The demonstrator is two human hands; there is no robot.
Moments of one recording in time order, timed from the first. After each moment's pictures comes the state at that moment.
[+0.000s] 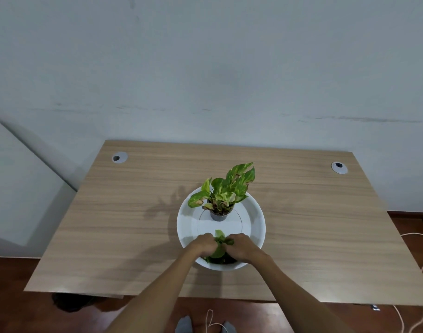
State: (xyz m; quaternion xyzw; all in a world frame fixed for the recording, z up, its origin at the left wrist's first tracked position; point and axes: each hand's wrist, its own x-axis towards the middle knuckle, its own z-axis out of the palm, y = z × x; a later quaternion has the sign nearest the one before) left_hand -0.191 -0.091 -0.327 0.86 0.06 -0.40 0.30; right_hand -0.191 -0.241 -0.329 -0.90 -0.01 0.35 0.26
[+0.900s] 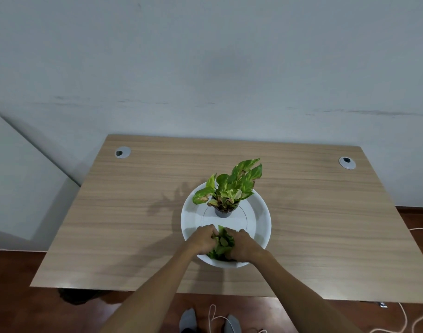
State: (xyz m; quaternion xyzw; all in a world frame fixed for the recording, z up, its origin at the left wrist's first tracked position) left_hand -0.199 -0.072 -0.333 0.89 0.03 -0.31 0.34; right_hand -0.196 -0.237 -0.334 -0.91 -0.10 0.35 0.20
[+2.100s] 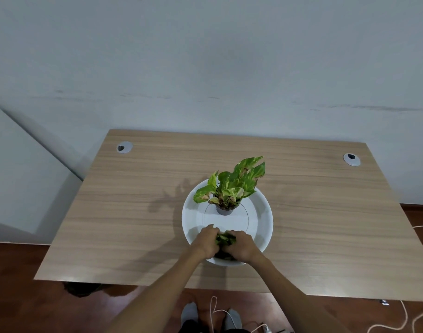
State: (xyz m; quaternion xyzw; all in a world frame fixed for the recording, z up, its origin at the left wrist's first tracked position) left_hand -0.207 -0.099 -0.333 0.93 -0.03 -0.24 0.27; right_hand -0.208 -0.248 -0.327 -0.90 -0.02 0.27 0.34
